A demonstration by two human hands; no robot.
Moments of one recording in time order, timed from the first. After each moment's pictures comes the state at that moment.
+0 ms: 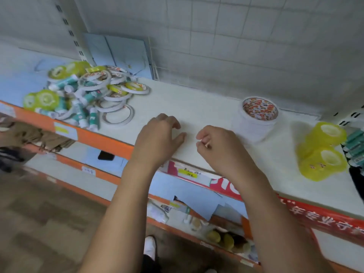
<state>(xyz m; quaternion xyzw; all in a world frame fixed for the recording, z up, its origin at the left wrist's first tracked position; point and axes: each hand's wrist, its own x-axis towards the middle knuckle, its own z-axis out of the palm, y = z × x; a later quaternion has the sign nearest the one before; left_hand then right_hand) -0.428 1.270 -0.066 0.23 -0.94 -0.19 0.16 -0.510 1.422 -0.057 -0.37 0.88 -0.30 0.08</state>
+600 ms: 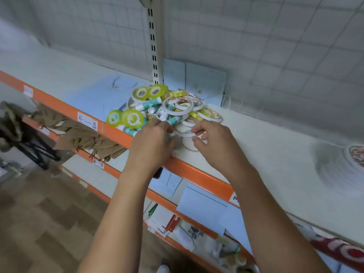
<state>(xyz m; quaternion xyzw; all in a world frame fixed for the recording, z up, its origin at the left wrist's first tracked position) -0.323 1.079 -0.046 0.31 -0.92 -0.13 0.21 -0.447 1.200 -0.044 -0.46 0.82 -0.34 0.03</state>
